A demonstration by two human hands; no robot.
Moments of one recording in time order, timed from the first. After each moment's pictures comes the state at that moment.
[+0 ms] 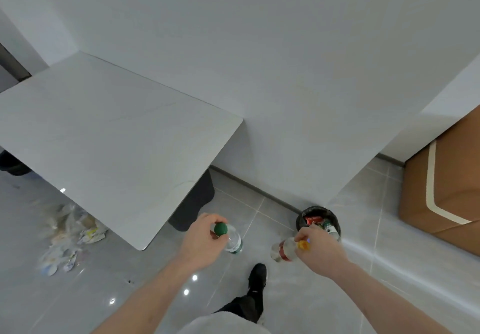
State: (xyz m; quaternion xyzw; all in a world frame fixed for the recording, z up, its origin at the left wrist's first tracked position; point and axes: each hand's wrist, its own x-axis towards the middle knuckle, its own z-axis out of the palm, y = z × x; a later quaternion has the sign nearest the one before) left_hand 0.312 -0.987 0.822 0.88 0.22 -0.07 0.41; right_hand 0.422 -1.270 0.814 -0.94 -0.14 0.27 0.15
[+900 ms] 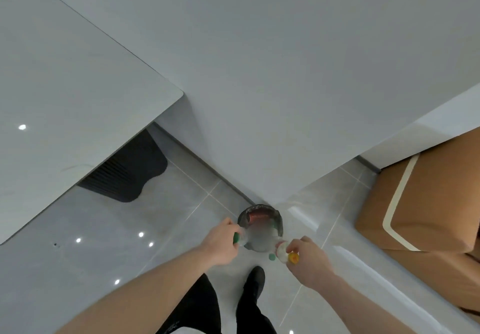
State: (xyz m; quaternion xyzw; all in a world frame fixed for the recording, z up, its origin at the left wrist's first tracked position) left_hand 0.560 -1.248 0.671 0.87 0.16 -0.26 0.38; right_hand 0.653 -1.484 0.721 -0.91 -0.16 0.37 0.05
